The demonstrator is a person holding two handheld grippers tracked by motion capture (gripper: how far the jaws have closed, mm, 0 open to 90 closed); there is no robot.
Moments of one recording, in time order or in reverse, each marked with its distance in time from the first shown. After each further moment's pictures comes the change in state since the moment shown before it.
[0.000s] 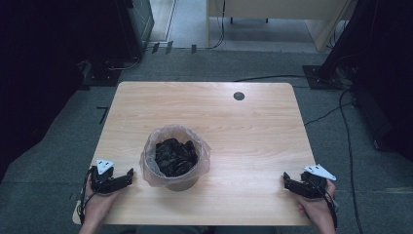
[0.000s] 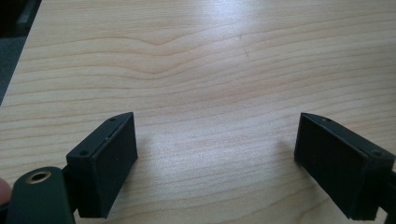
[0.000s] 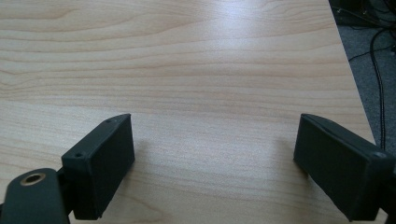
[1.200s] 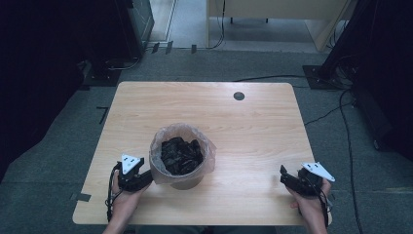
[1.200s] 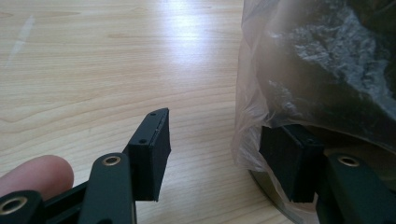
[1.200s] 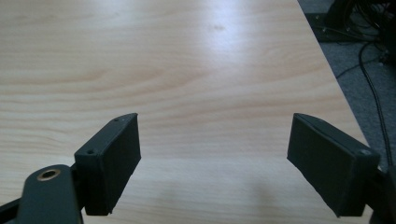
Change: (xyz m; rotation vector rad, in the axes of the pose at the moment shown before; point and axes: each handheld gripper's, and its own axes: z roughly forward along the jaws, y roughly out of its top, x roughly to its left) left arm -0.092 0.035 -0.019 -0.122 -0.139 -0.012; right arm 0.026 0.017 -0.015 -0.115 -0.022 0.085
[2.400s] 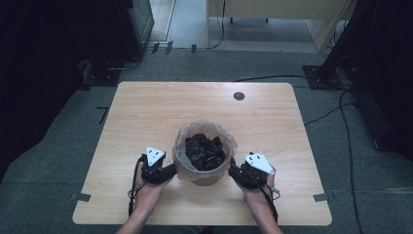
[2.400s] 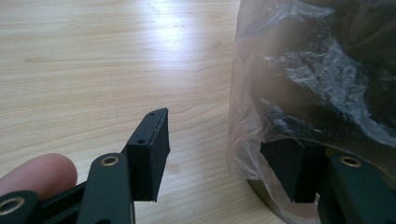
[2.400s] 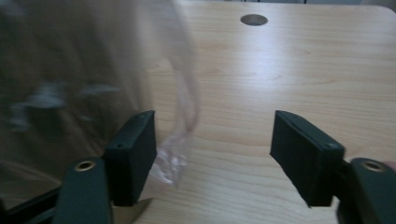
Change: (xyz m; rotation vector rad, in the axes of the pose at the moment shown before) left arm -0.057 0.021 0.026 0.001 -0.059 0.021; right arm 0.162 0.025 -0.005 -0.105 0.136 -0.103
